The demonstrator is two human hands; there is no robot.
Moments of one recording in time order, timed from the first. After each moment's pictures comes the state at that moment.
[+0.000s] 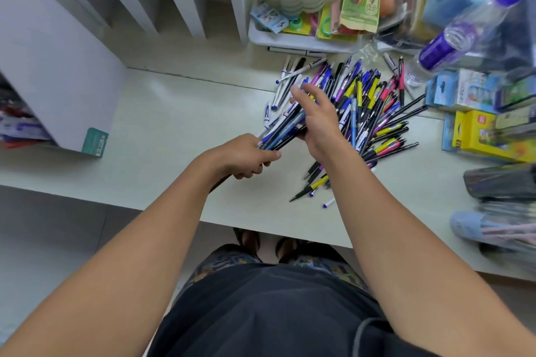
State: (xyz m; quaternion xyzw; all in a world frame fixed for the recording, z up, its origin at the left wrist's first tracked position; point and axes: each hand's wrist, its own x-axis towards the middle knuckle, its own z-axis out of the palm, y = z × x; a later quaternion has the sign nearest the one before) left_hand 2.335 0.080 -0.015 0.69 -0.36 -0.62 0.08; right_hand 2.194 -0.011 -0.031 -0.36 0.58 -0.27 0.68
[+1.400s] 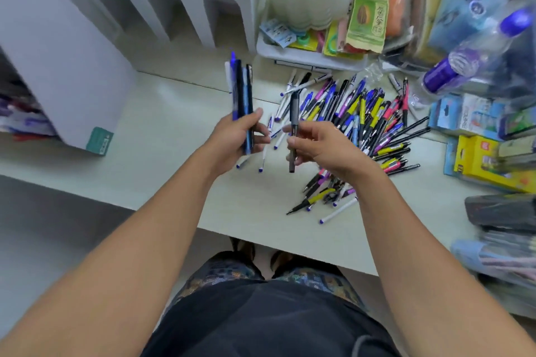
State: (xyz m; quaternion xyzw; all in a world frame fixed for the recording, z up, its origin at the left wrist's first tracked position) left_hand 2.341 0.062 -0.009 0.65 -0.12 -0.59 0.47; right_hand 2.157 -0.013 -0.003 -0.59 0.44 -0.06 0.68
